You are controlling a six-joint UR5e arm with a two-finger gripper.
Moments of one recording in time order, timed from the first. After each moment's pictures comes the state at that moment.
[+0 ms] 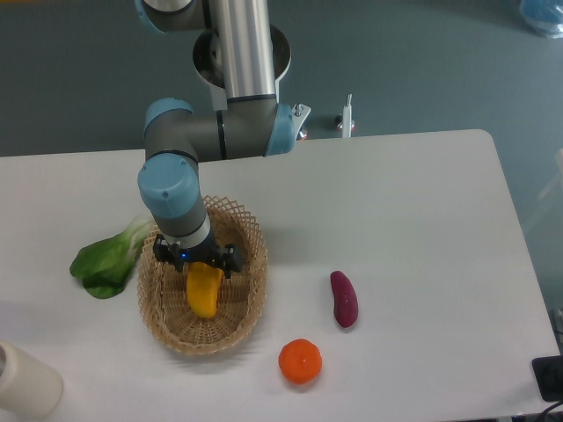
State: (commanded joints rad) arm 2.09 -1.97 -1.84 -0.86 1.63 0.30
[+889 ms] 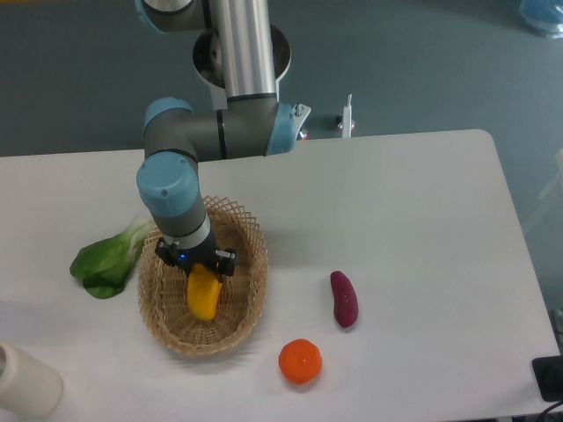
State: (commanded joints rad) arm 2.12 -1.92 -1.78 -0.88 1.63 0.40
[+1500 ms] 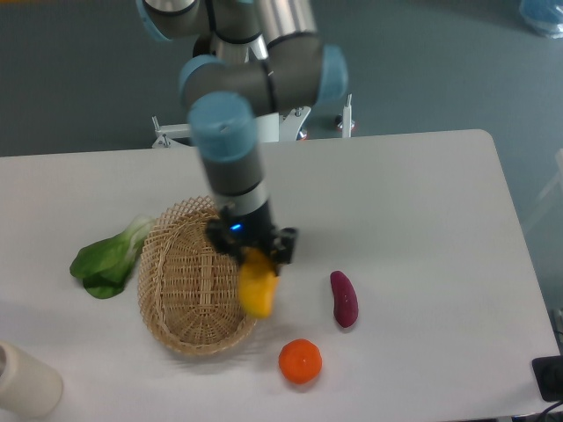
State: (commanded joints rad) arm 2.43 -1.76 -1.74 -0.94 1.62 0.76
